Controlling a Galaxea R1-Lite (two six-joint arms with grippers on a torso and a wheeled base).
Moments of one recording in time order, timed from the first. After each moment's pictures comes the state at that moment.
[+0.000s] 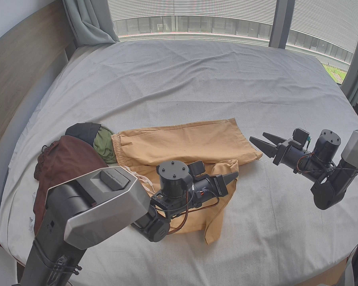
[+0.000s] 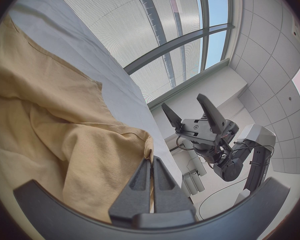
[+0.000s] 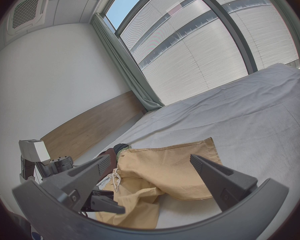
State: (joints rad) left arm -0.71 2.56 -1.27 -1.30 -0.38 -0.74; right arm 0.14 2.13 -0.68 -1.54 0.60 0.34
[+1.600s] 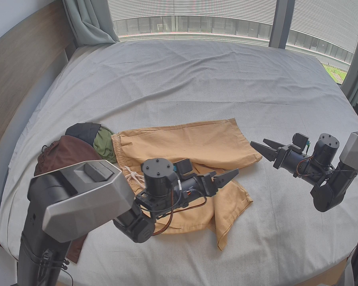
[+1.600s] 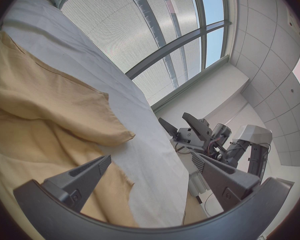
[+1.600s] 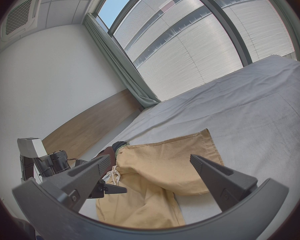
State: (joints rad) left arm -0.67 2.47 -1.11 -1.35 -0.37 -0.68; right arm 0.13 2.16 -0.66 -1.54 0.60 0.38
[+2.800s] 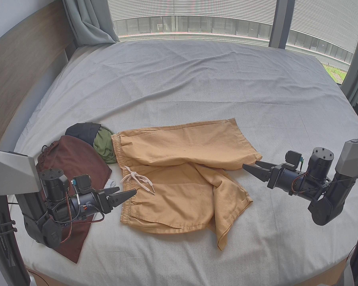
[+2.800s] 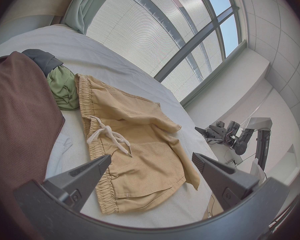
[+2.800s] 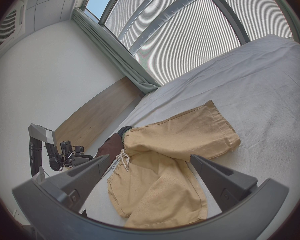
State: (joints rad) left arm -0.15 2.18 -0.36 -1.55 -0.65 -0.38; right arm 0.19 2.16 -0.53 -1.54 0.60 0.39
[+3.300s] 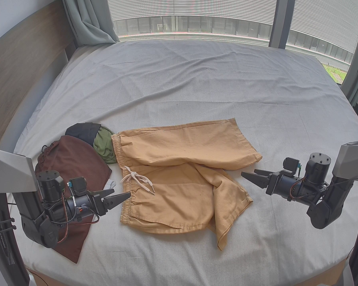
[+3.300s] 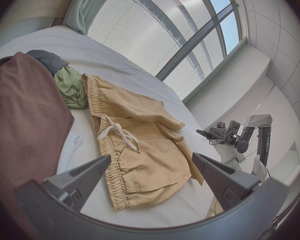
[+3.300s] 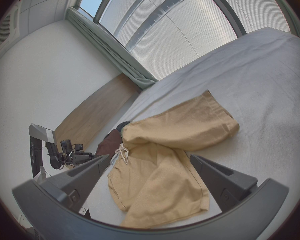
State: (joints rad) left arm -0.09 2.20 -0.34 -1.55 -0.68 -0.32; right arm 0.20 2.20 -0.50 -1.53 0.59 0.40
